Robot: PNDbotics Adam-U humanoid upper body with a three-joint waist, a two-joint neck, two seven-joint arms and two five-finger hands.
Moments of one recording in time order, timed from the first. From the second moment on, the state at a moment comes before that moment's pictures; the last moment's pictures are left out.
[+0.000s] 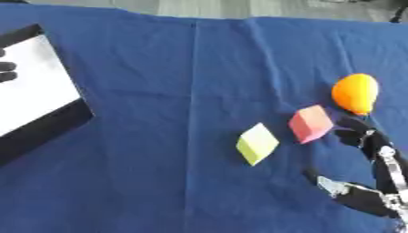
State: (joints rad) left arm -0.27 0.47 -0.17 -1.95 0.33 0.14 0.36; right arm 0.27 -0.77 0.09 -1.99 0.01 -0.30 -0.36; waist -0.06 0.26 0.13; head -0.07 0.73
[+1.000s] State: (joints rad) left arm -0.28 0.47 -0.17 -1.95 0.32 0.14 0.36; right arm 0.17 -1.09 -0.05 -1.99 0.00 -0.33 -0.16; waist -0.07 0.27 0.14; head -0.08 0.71
